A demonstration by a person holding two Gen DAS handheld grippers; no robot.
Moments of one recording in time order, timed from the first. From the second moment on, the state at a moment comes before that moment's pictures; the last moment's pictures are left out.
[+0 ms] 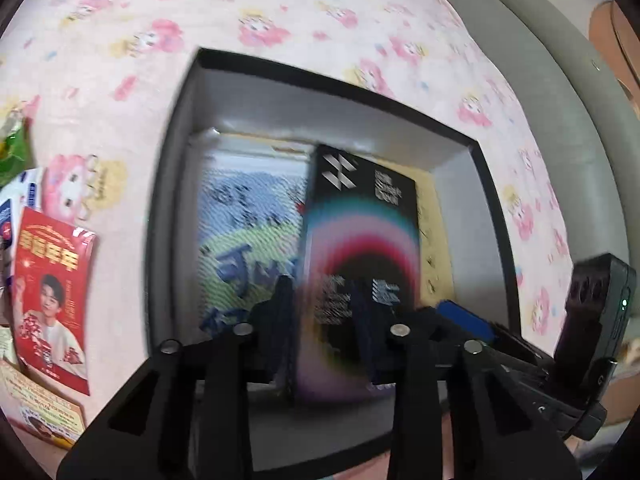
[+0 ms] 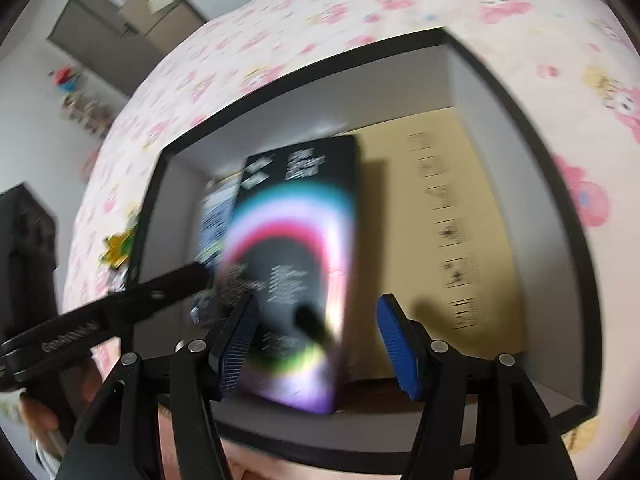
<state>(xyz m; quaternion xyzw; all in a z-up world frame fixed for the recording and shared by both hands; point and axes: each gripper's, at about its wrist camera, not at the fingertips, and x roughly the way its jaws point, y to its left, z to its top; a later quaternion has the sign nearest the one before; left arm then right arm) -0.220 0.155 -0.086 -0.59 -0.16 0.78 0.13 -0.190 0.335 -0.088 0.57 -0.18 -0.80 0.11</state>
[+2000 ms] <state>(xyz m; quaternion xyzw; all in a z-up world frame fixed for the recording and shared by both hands) -0.245 0.198 -0.116 -0.64 -0.16 0.72 0.19 -0.192 0.368 -0.104 0.58 -0.15 -0.80 0.00</state>
